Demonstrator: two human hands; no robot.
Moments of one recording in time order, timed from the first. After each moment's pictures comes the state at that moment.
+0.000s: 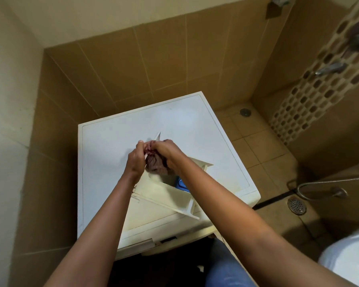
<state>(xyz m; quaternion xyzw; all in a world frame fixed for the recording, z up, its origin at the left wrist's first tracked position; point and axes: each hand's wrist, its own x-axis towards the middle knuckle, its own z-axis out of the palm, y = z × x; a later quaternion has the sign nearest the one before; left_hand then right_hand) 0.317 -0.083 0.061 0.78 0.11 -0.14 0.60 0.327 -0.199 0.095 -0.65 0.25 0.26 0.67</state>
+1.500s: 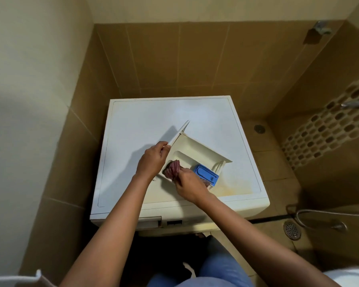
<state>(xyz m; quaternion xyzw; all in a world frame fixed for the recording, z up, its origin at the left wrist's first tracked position) 0.263 -0.041 0.039 0.92 0.03 -0.04 0.38 0.210 -0.191 0.039 -0.94 -0.16 0.14 0.27</state>
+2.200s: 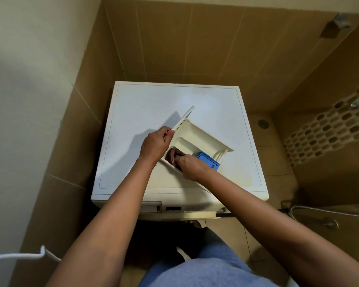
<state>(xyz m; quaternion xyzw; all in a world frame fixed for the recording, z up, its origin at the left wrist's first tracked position) 0.264 -0.042 0.044 0.93 0.06 -0.03 0.36 0.237 -0.189 0.056 -0.93 -0.23 0.28 0.07</state>
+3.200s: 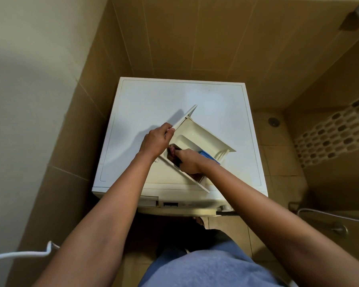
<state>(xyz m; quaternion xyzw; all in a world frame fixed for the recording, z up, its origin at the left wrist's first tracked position) 0.265 -0.052 0.048 0.94 0.06 -0.07 0.32 0.255 -0.199 0.063 -0.90 -0.26 0.34 0.11</state>
